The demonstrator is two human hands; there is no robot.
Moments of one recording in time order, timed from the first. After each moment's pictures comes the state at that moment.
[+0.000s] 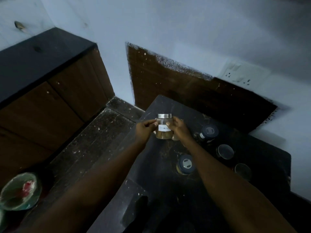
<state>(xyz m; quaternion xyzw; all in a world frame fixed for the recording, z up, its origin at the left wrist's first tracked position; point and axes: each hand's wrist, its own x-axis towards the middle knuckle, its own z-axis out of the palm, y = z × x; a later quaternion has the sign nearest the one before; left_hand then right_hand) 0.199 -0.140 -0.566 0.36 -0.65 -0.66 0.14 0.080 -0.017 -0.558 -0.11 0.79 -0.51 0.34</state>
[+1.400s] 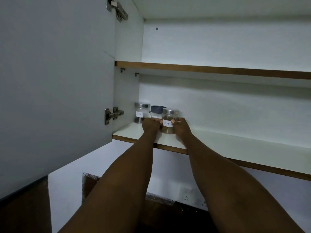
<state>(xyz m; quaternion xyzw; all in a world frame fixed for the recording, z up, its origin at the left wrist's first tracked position) -0.160 -0.198 -0.117 0.17 -0.70 -0.62 0.31 -0.204 -0.067 -0.119 -0.18 0.77 -0.61 -0.08</state>
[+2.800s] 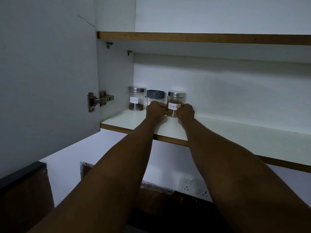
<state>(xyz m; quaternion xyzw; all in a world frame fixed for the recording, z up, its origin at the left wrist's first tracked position) -0.231 -0.196 -0.129 0.05 -0.83 -0.46 0.30 -0.289 -0.074 -0.121 -0.08 0.83 -0.53 -0.16</state>
